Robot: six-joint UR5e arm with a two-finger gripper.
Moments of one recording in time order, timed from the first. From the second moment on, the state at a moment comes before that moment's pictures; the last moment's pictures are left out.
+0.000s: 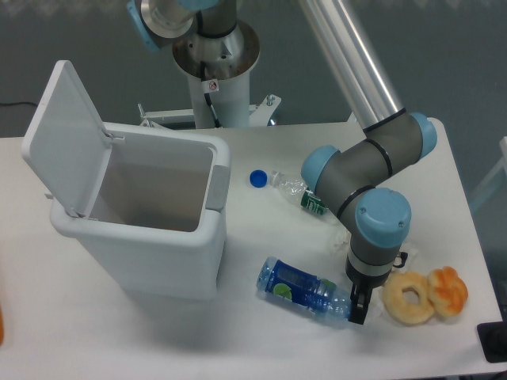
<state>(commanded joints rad) 2.58 -2.29 -1.33 -0.96 1.57 -0.71</state>
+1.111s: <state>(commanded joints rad) 2.55 -2.33 -1.33 -0.95 1.57 -0.71</state>
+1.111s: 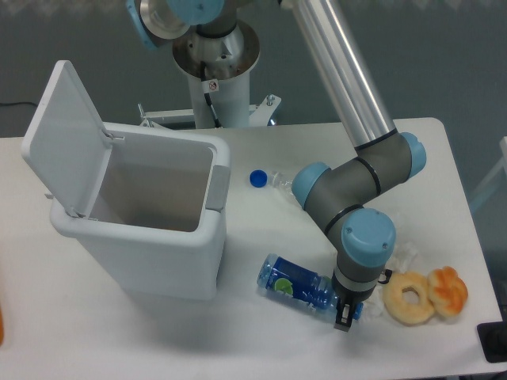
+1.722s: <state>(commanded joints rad) 2.55 -2.27 -1.35 -0.95 1.58 -0.70</state>
